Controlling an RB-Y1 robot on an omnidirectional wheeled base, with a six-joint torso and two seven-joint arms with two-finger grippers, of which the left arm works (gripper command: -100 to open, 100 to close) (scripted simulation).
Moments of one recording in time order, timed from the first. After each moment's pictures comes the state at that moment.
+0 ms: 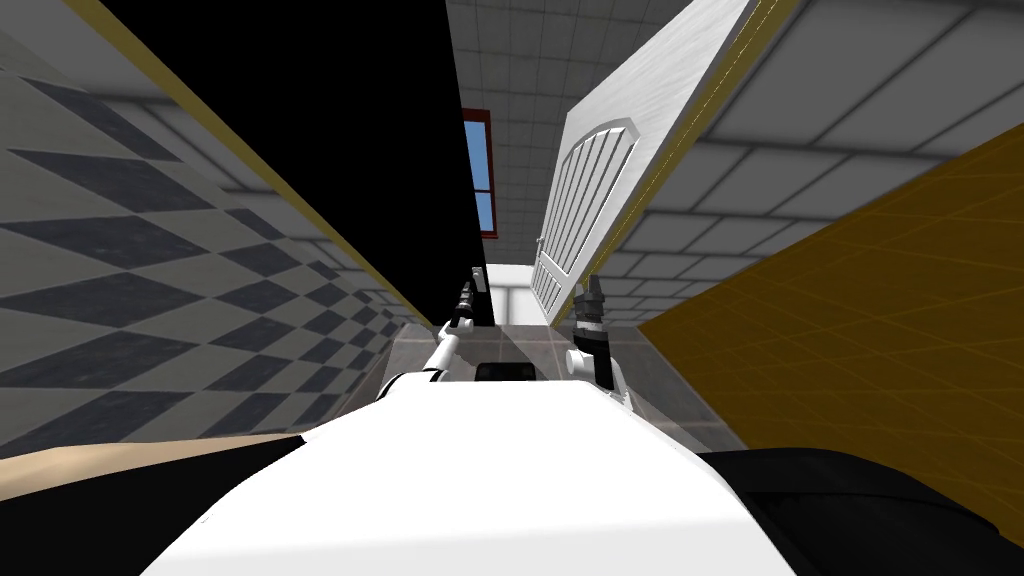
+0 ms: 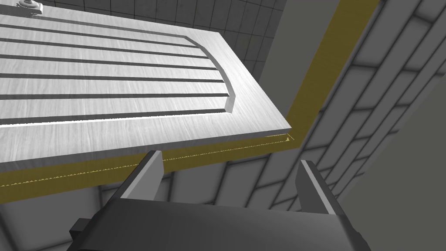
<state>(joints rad) -0.32 0.03 0.16 -0.92 0.04 -0.39 -0.10</state>
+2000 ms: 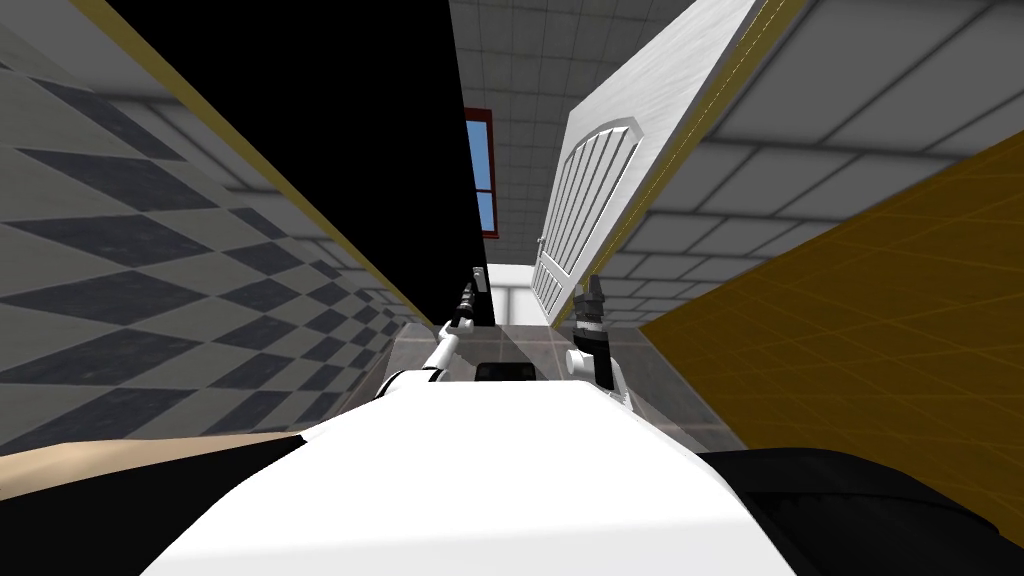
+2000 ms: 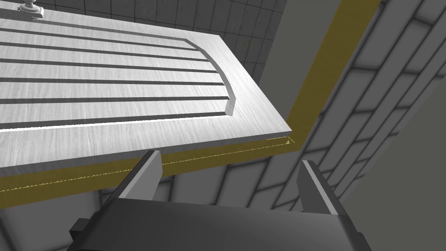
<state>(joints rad) -0.33 0.04 0.13 -0.89 0.05 -0.38 -0.07</state>
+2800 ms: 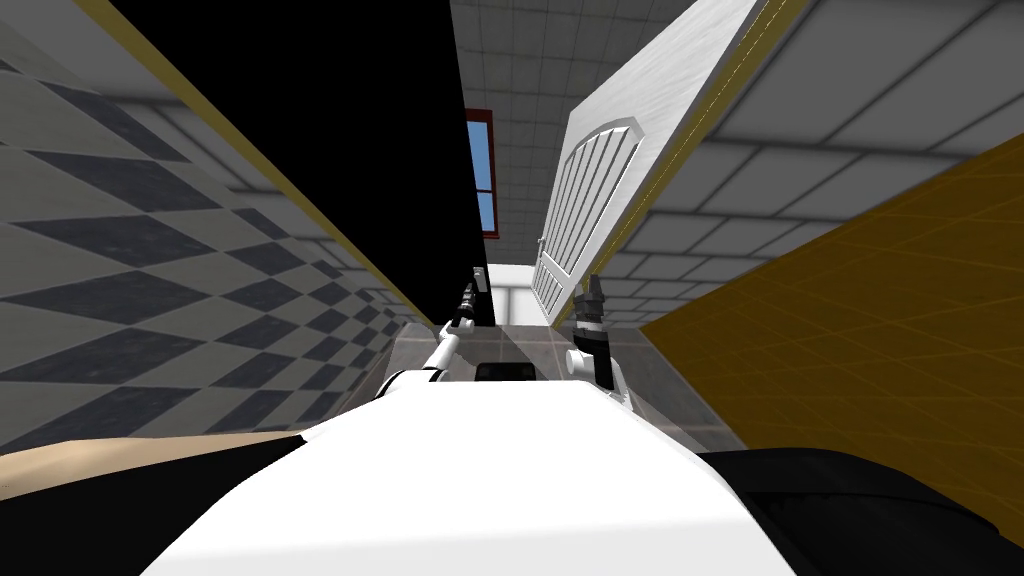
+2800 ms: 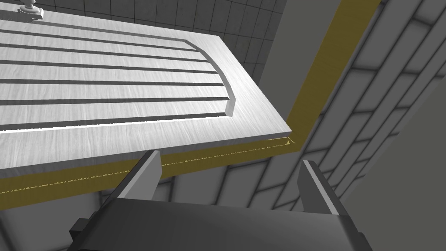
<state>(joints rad) -0.33 0.04 0.12 -0.89 0.06 -0.38 -0.06</state>
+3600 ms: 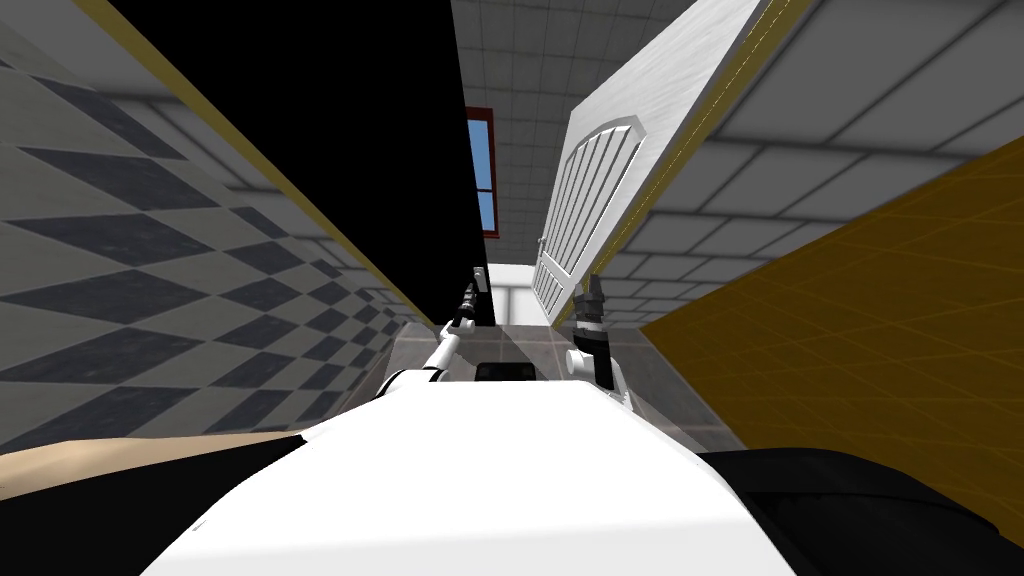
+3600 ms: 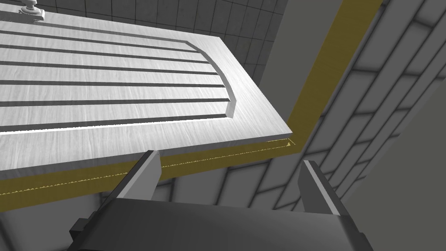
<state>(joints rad) -0.33 0.05 0.10 -0.88 0.06 -0.38 -0.04</state>
